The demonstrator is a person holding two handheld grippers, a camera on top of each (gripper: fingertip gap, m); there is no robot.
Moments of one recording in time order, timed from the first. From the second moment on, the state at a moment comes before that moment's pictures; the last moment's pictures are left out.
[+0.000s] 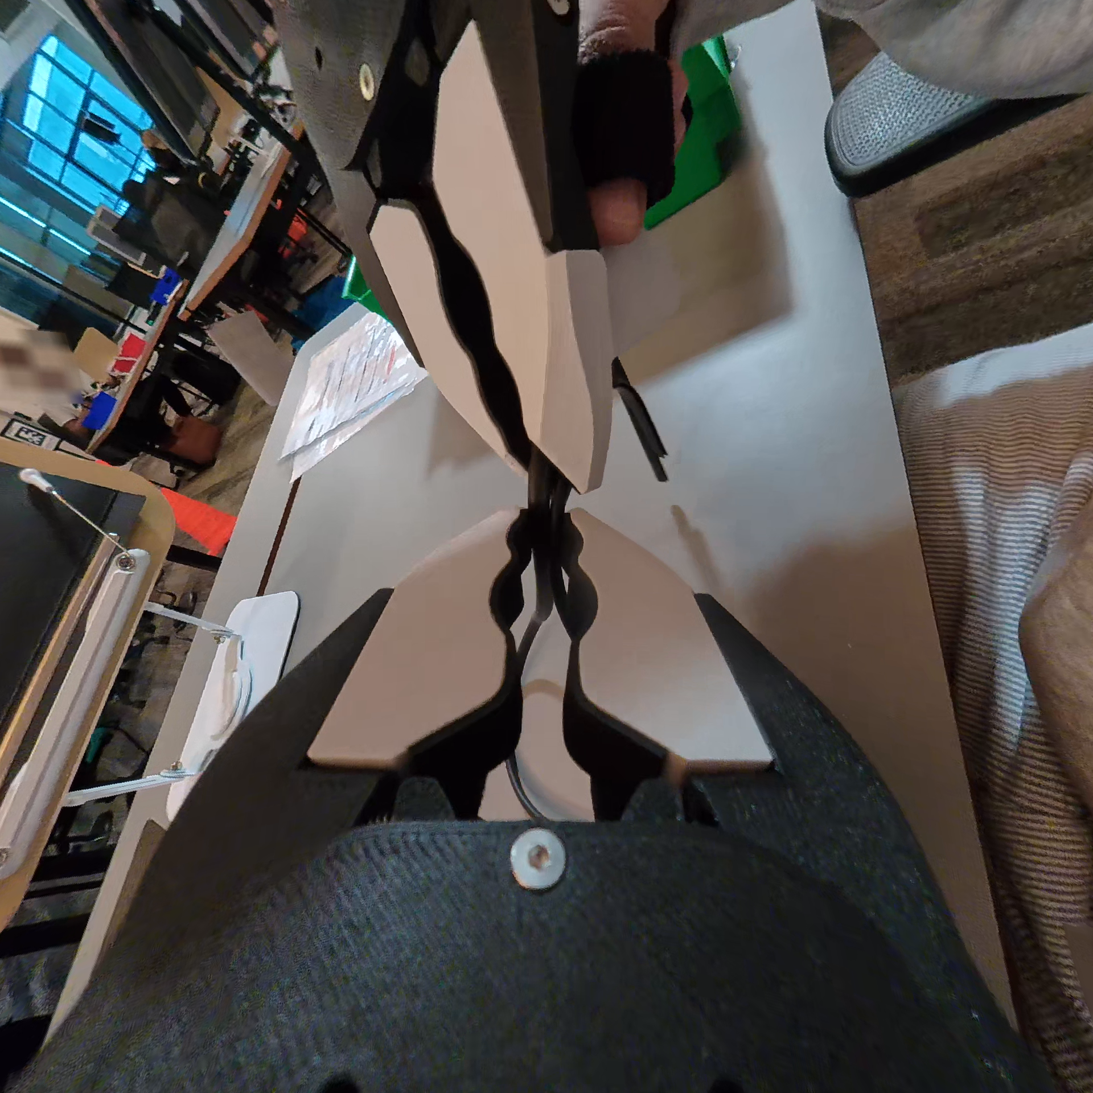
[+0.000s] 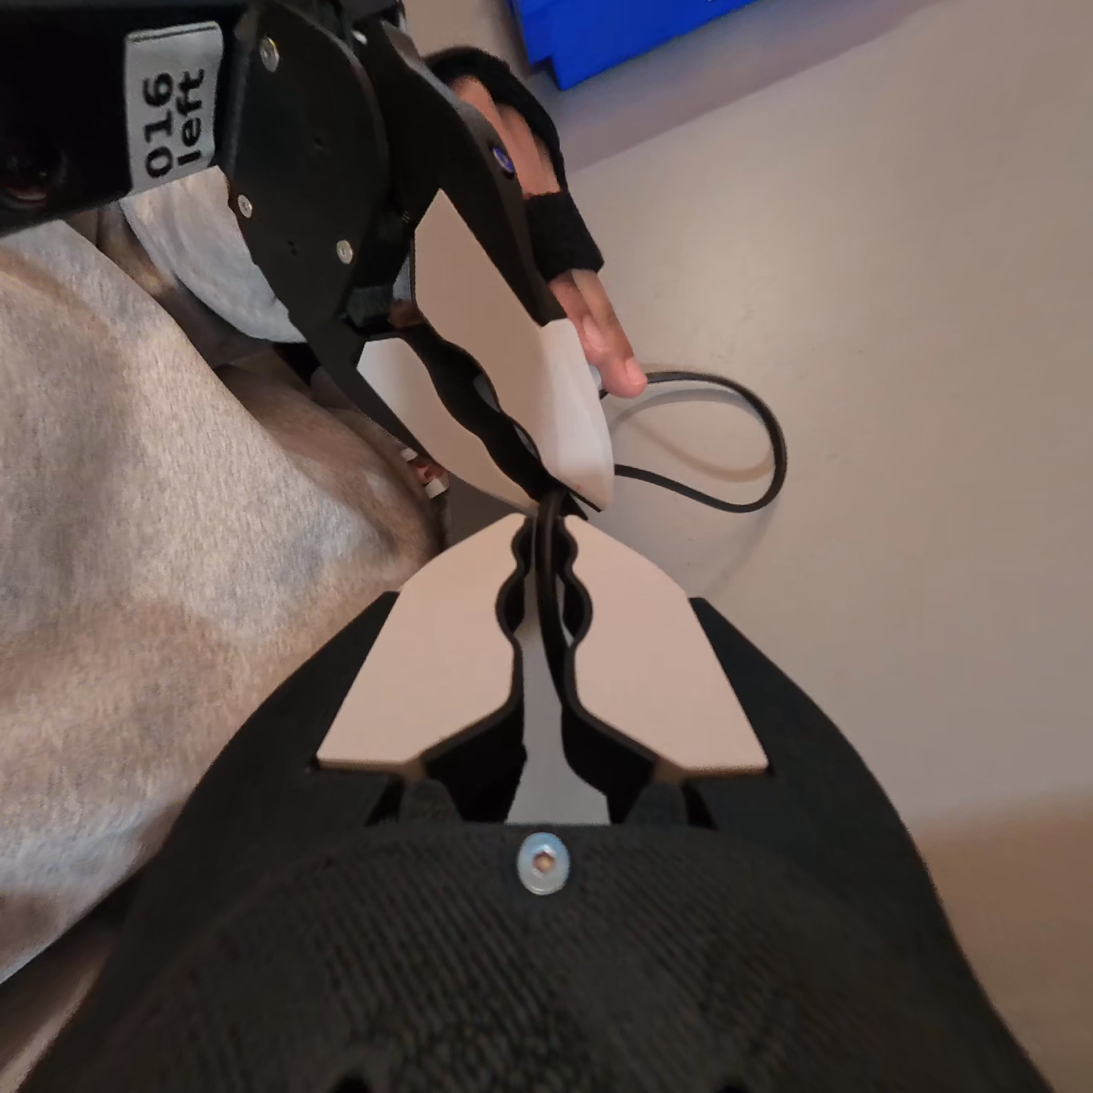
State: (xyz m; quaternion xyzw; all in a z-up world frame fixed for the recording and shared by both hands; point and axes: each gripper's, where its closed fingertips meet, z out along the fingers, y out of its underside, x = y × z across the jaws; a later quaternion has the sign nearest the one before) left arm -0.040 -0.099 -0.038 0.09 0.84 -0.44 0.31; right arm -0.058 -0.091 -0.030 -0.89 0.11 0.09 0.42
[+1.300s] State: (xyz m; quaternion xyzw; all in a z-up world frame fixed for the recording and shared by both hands) left arm 0.017 -0.022 0.068 -0.27 0.51 -0.81 -0.03; right arm -0.011 -0.002 -0.018 -0.70 0.19 -0.13 0.68
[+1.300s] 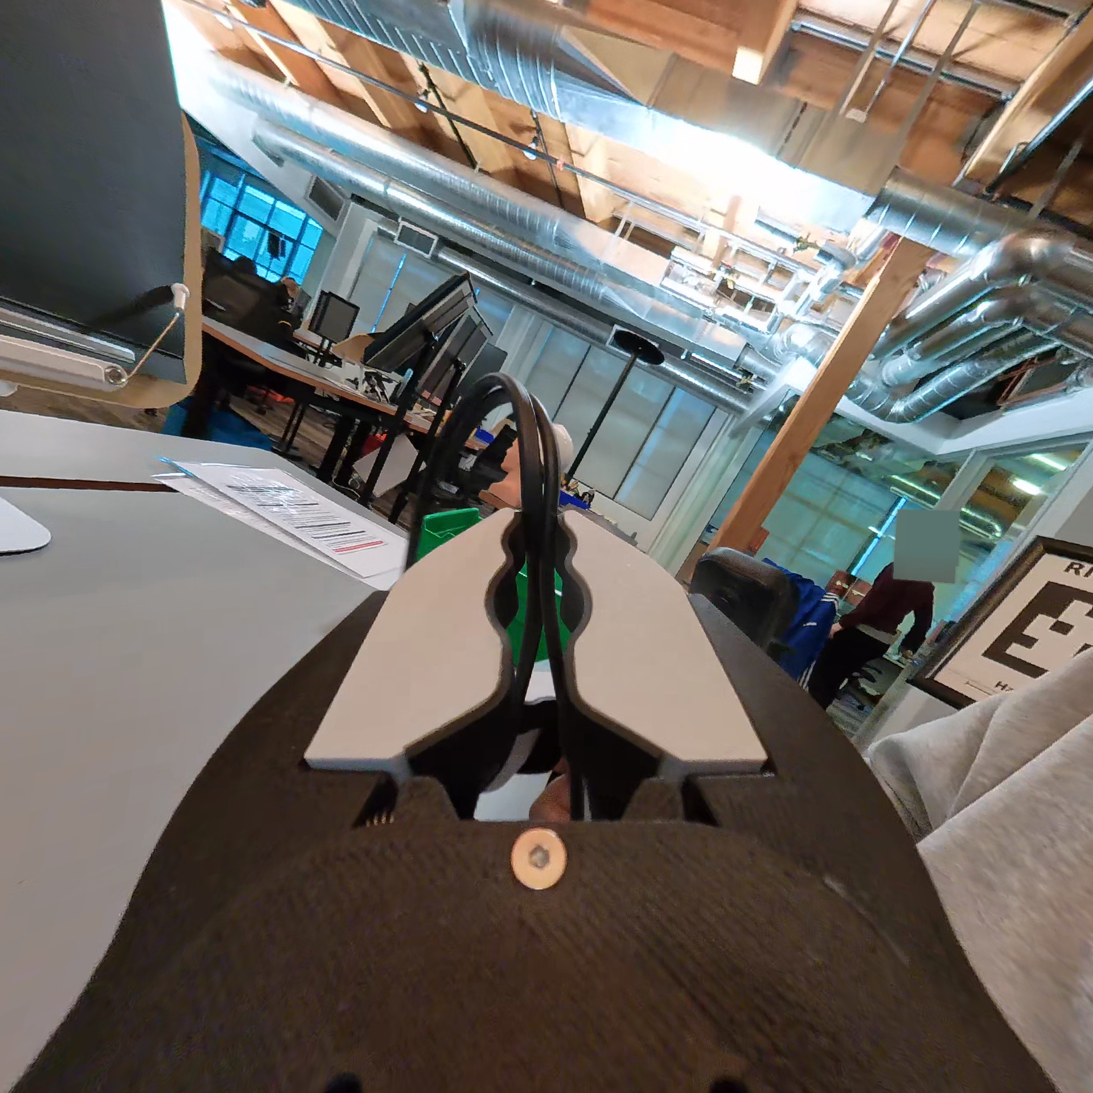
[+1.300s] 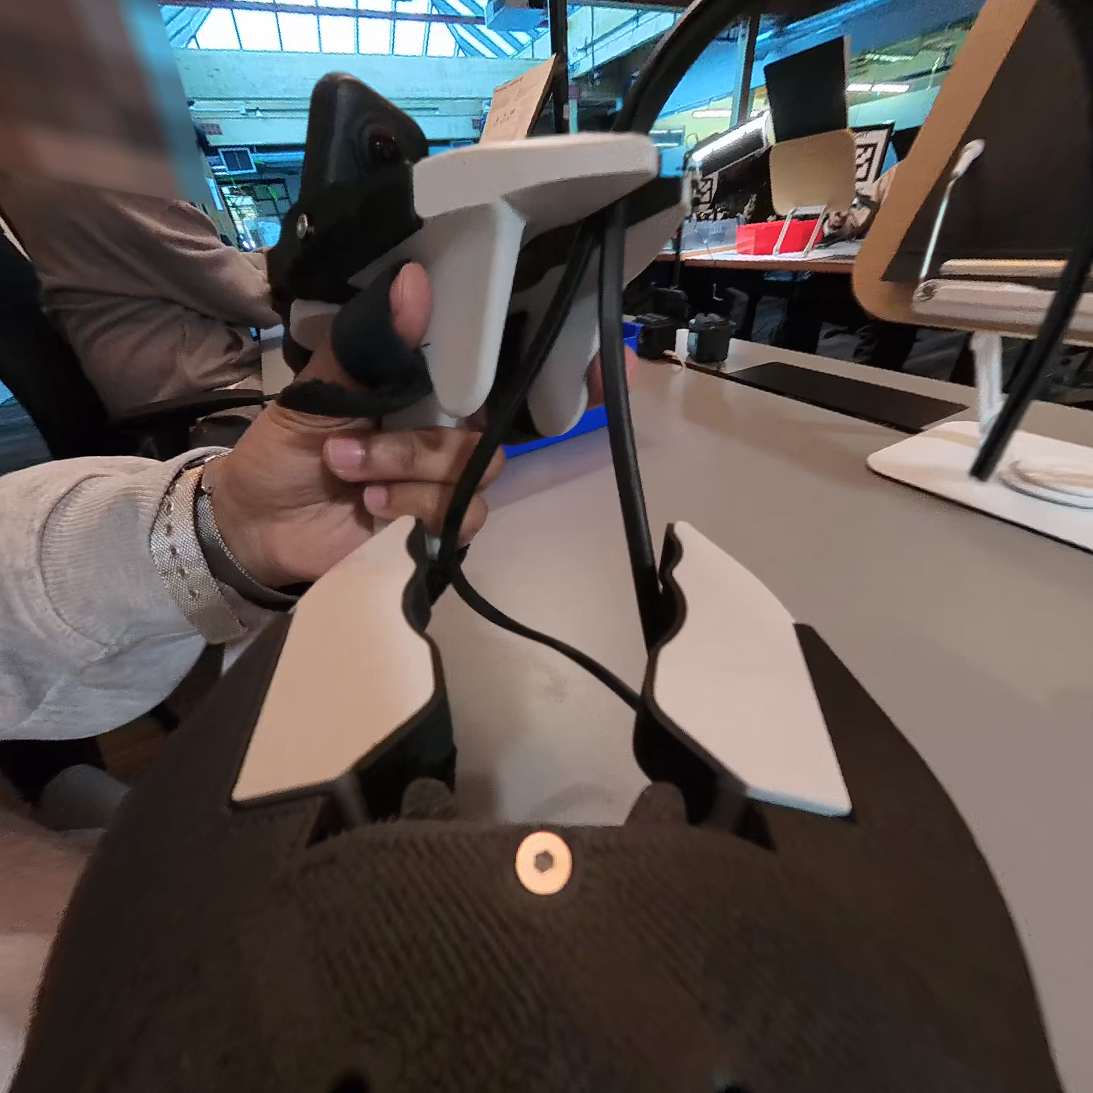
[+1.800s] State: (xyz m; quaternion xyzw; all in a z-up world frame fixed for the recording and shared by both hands) left arm 0.024 -0.011 0.071 -0.30 0.47 -0.83 -0.04; right arm -0.019 0.001 -0.018 -0.70 0.19 -0.15 0.67
